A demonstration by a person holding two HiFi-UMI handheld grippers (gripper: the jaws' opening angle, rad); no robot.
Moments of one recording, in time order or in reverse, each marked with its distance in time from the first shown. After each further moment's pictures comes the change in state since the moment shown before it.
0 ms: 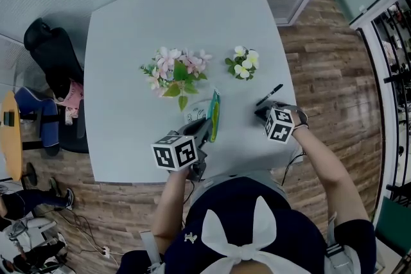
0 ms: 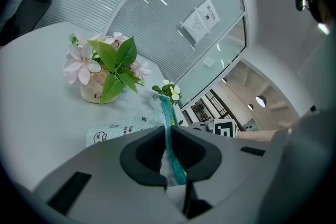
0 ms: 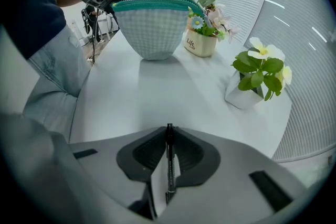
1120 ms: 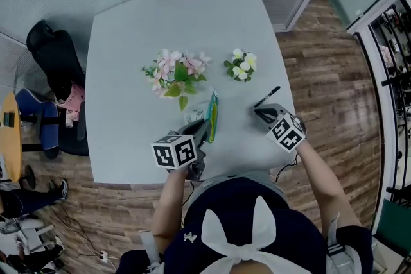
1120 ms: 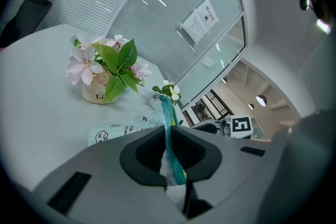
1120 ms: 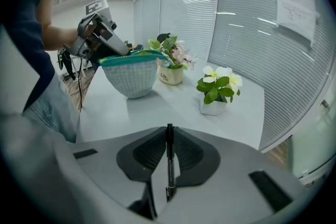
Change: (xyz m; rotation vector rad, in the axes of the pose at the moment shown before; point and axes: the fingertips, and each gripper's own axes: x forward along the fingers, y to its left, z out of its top) left arm -0.005 -0.001 -0.002 0.009 -0.010 0.007; right arm -0.056 -0.012 0.027 0.319 -0.309 -0.164
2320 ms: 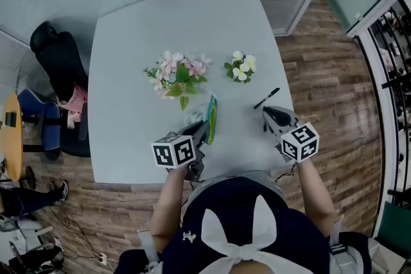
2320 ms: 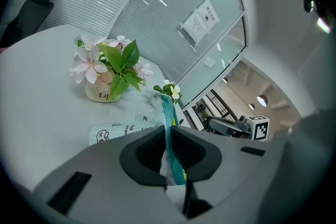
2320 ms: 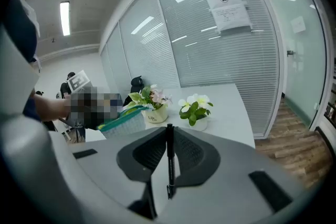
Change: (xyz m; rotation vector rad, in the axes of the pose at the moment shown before) left arm -0.007 0.002 -0.005 0.000 0.000 0.009; right arm -0.071 -0.015 0.039 0.459 -0.396 -0.101
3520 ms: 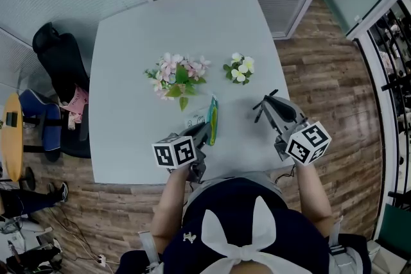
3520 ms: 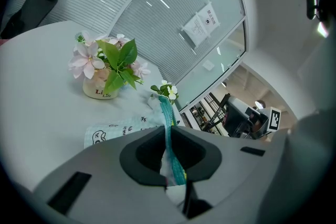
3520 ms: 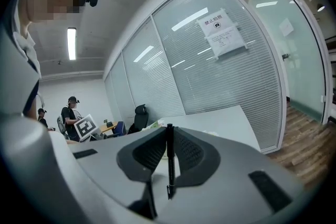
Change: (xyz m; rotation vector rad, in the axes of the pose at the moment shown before) left arm 0.002 -0.010 -0.002 -0.038 -0.023 -0.025; right arm -0.032 0.021 0.091 0.086 -0.286 0.051
